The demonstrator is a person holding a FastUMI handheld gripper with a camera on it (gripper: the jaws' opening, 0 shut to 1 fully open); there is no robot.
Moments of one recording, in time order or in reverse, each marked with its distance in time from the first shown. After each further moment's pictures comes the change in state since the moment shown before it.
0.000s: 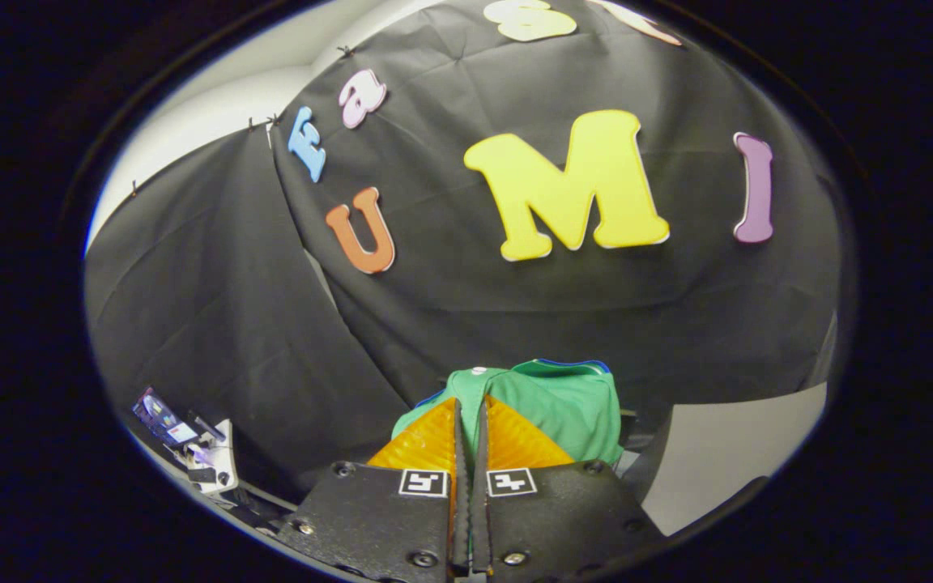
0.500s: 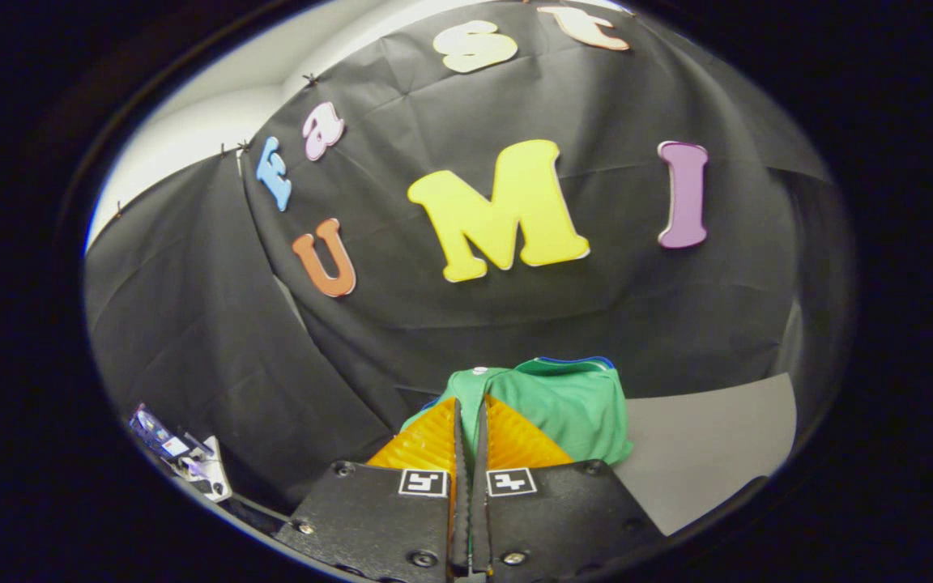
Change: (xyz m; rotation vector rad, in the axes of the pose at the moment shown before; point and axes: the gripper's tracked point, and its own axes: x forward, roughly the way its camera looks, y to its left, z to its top) arm -0.092 -0.052 0.026 0.051 -0.115 -0.079
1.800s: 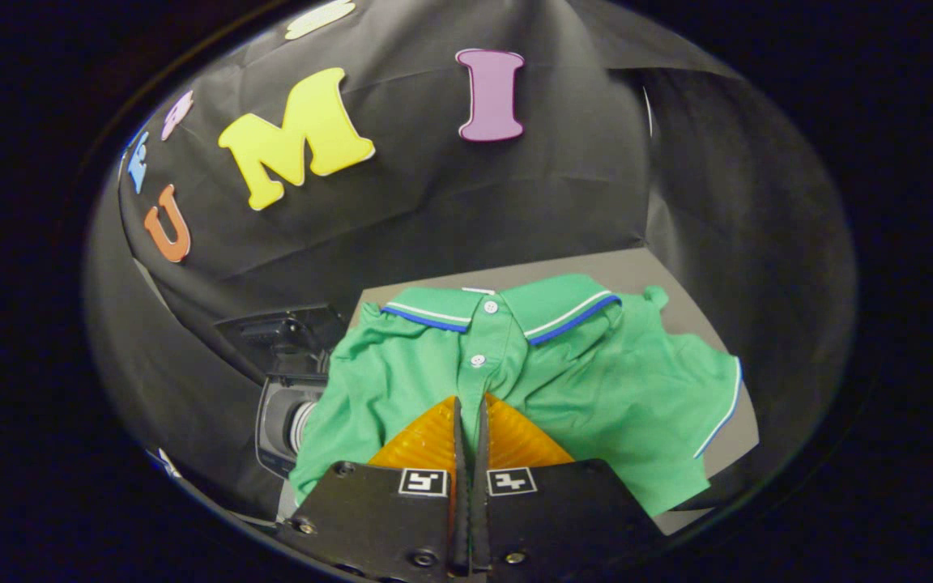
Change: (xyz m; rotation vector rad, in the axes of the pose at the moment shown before) arm -0.061 -0.243 -0.132 0.183 0.168 -0.474
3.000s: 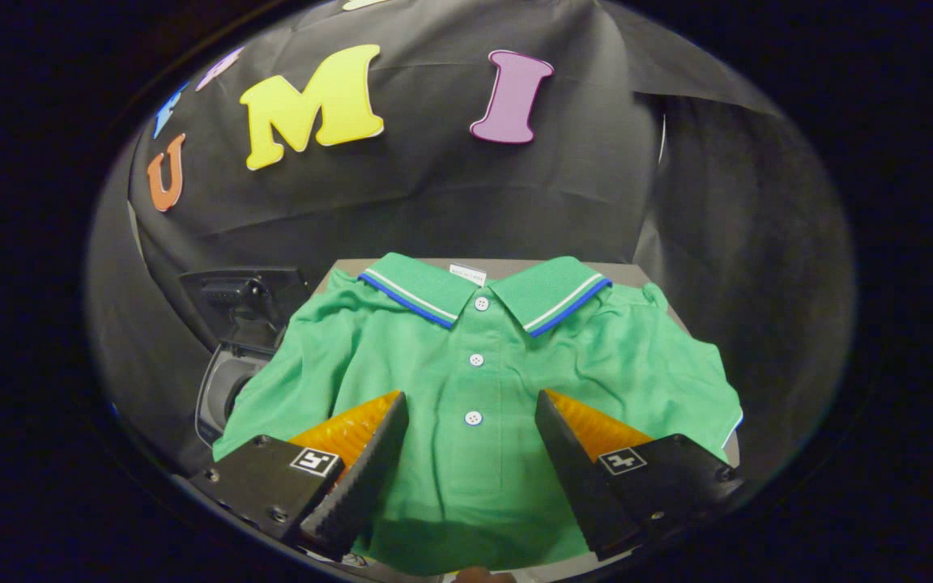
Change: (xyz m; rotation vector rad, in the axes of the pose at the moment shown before) arm 0.039 -0.032 -0.032 -0.152 -0.005 -0.139
